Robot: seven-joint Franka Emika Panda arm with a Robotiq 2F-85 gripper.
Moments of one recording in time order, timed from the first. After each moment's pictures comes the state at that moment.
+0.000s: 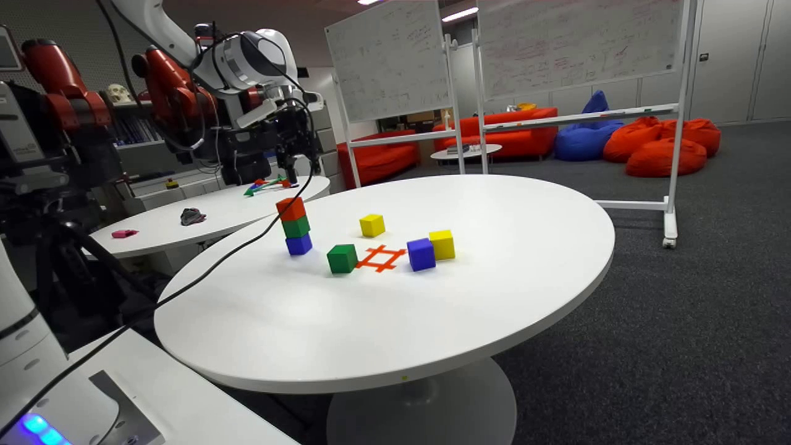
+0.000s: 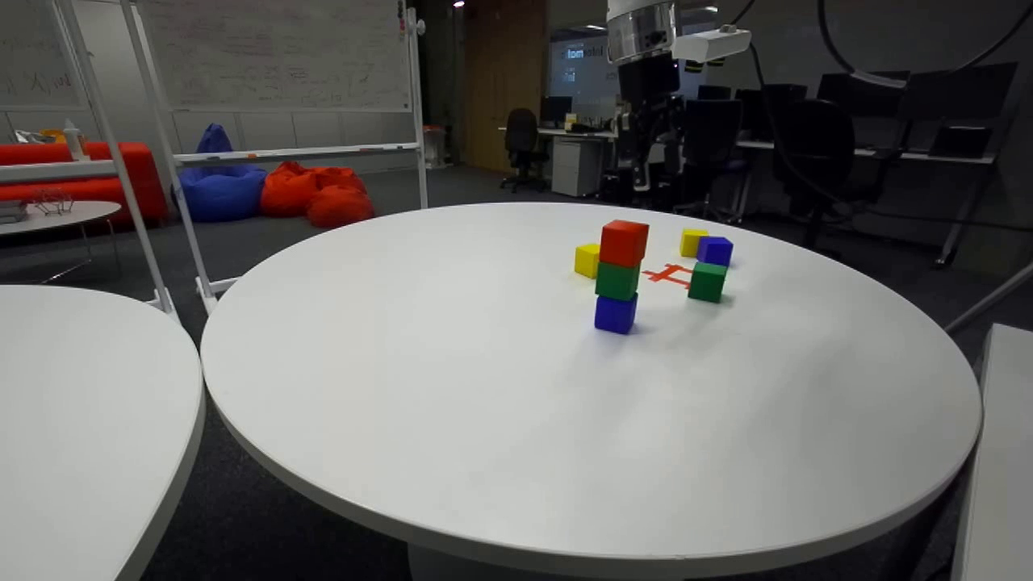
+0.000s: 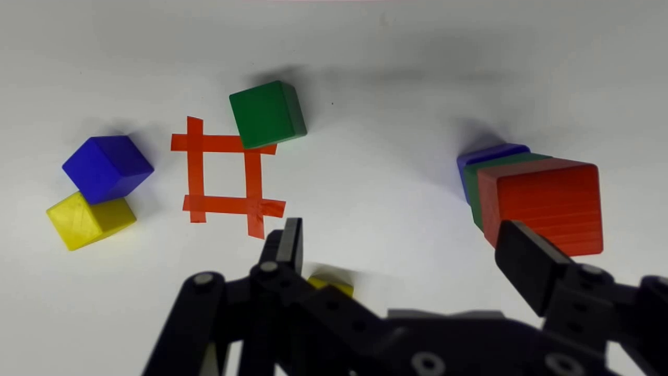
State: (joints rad) arm 0.13 0.23 0.06 -1.94 -0.18 1.99 0.23
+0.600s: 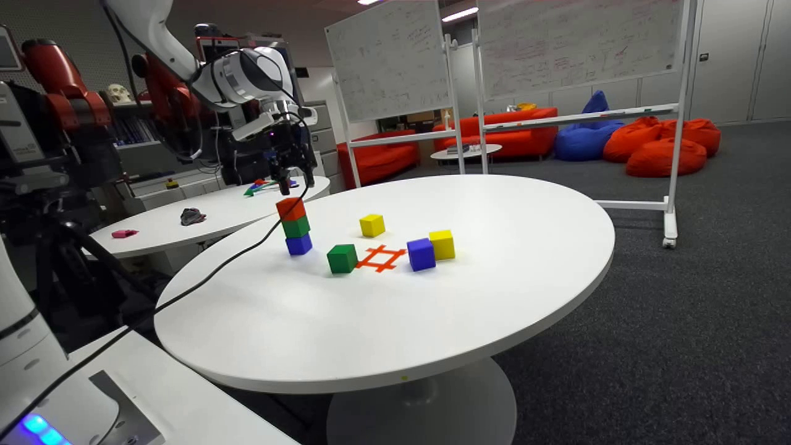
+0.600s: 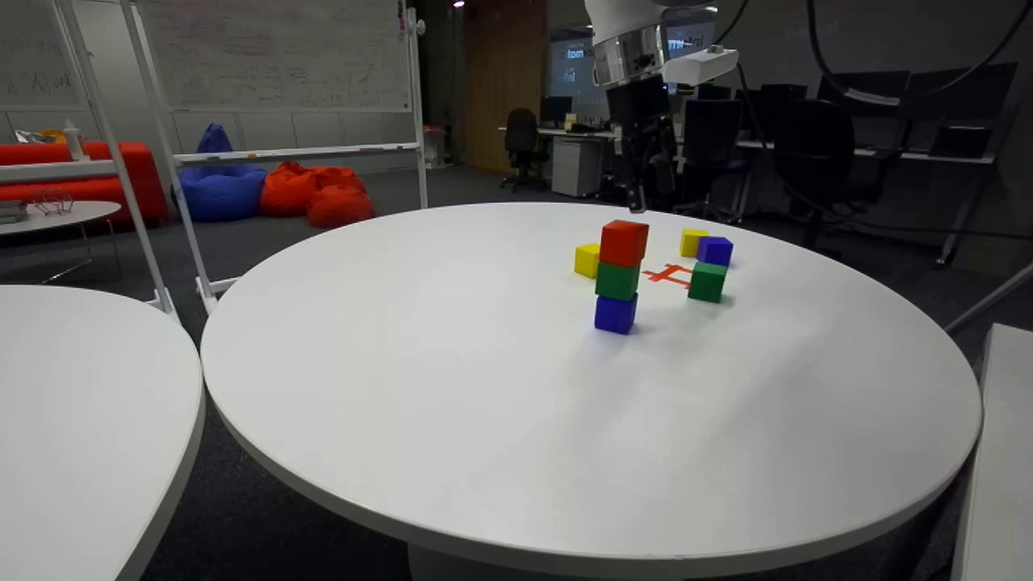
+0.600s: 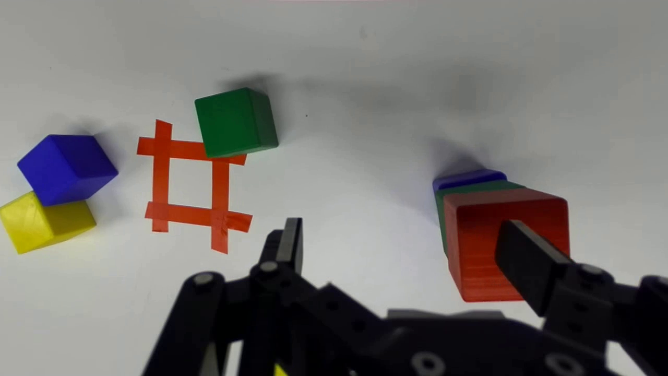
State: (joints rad) arm 0.17 0.28 0.07 -1.93 -0.18 1.98 0.23
